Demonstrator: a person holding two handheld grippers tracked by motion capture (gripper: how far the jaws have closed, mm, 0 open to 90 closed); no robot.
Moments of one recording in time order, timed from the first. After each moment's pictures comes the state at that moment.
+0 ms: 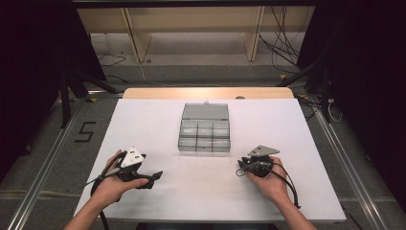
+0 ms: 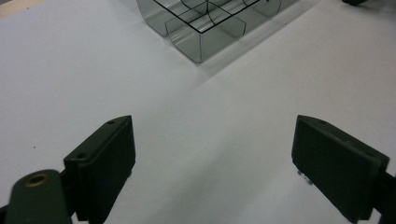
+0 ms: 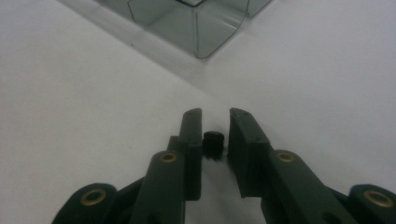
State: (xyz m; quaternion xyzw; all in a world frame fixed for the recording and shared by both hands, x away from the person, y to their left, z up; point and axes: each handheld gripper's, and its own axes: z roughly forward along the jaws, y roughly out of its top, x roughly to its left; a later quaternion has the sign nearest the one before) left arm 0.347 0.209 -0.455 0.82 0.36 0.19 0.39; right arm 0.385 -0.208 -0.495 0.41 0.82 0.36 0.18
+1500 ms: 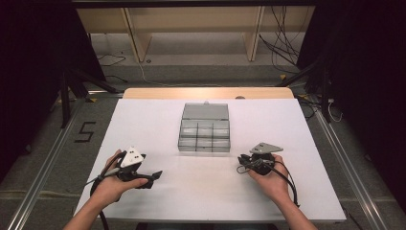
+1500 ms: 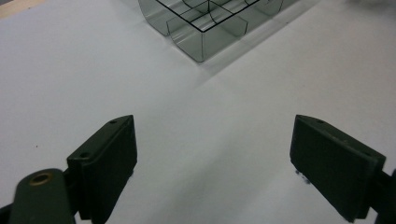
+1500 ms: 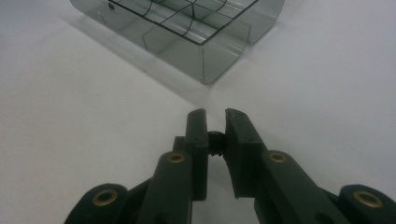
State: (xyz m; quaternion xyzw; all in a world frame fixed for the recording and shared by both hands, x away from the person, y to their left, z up) left arm 0.347 0.210 -0.455 0.82 0.36 0.19 0.39; right arm 0.385 -0.209 -0.480 0.41 0.81 0.39 0.18
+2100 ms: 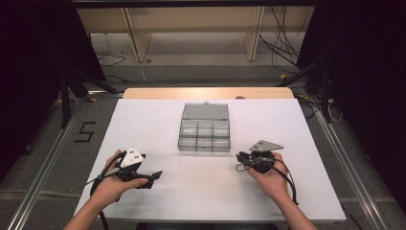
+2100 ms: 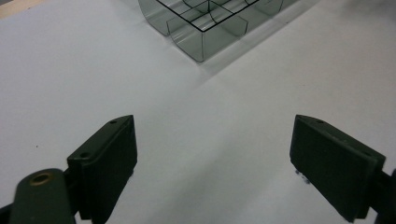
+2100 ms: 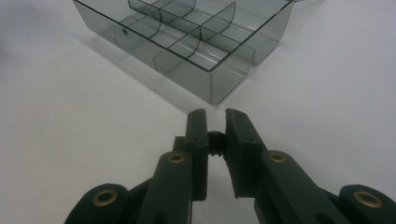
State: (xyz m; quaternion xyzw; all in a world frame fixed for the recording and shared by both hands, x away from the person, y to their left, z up) left arm 0.347 0.210 -0.455 0.82 0.36 0.19 0.39; right arm 0.387 -0.205 -0.470 0.40 0.80 0.40 0.18
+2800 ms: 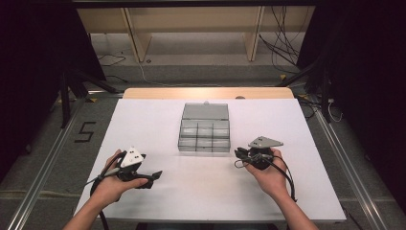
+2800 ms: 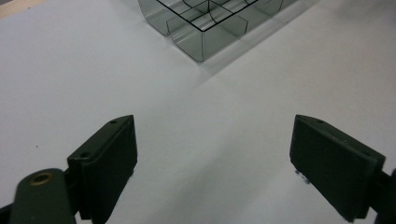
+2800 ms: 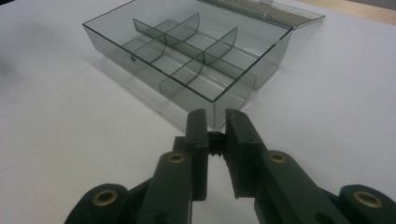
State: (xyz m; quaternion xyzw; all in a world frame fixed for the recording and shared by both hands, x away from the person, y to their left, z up) left arm 0.348 0.210 -0.456 0.82 0.36 0.19 0.39; right arm 0.391 -0.199 -0.458 0.39 0.80 0.42 0.18
